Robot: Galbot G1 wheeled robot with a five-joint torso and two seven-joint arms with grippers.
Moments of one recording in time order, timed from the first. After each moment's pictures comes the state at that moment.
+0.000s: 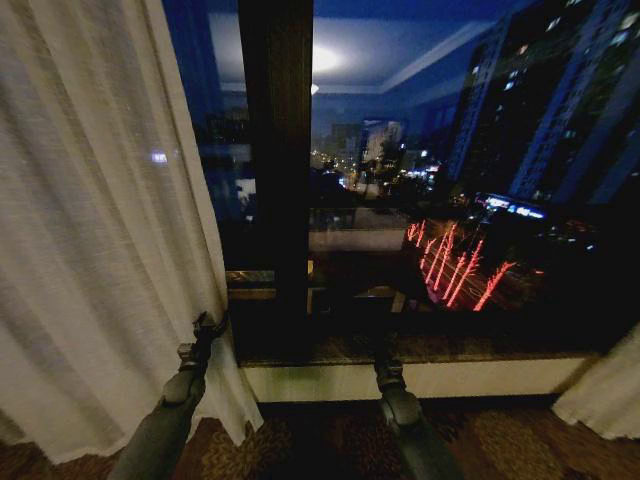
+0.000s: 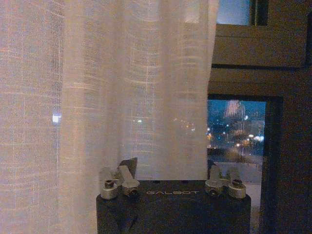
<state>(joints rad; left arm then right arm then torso) 0.93 -1.18 -0.44 -1.32 -0.43 -0.16 0.00 -1.08 1.37 0.36 1.50 0.07 0.18 0.16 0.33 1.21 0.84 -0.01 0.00</state>
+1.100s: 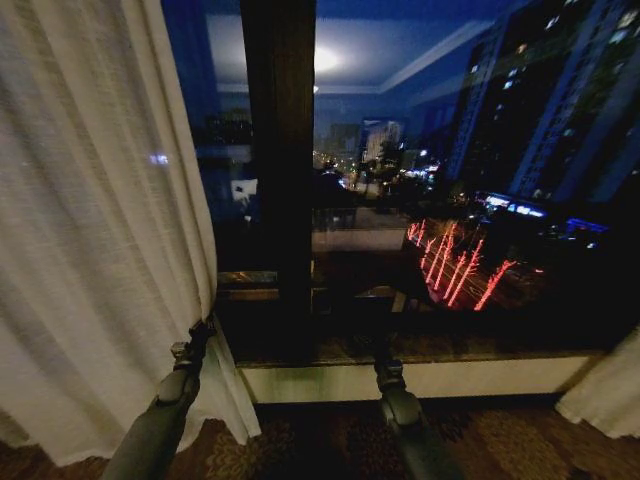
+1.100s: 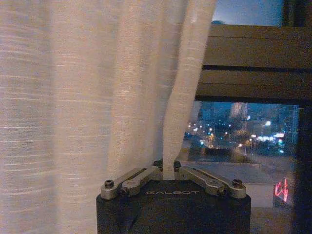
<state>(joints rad) 0.93 -1.15 -0.45 -1.30 -0.46 -0.17 0.01 -1.08 1.37 0.36 1.50 0.07 0.18 0.16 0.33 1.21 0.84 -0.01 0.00</state>
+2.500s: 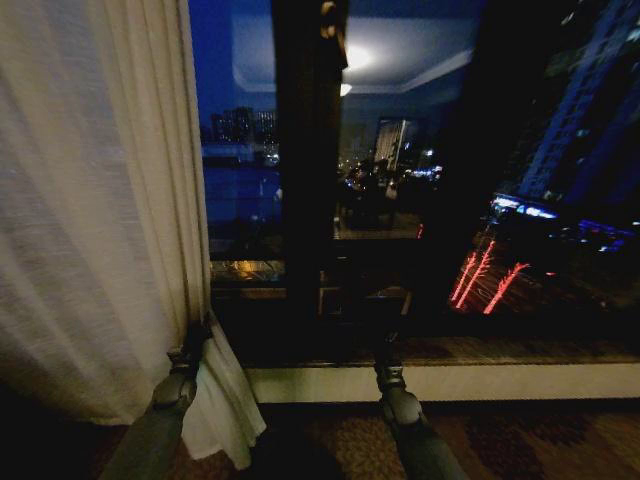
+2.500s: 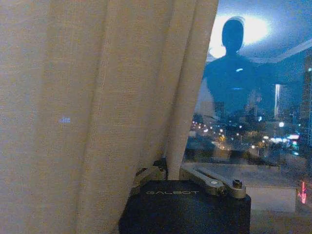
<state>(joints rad) 0.94 -1.15 -0.46 -1.29 -0.46 -0.19 0.01 -1.08 1.37 0.36 1.50 0.07 0.18 0.16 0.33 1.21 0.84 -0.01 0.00</state>
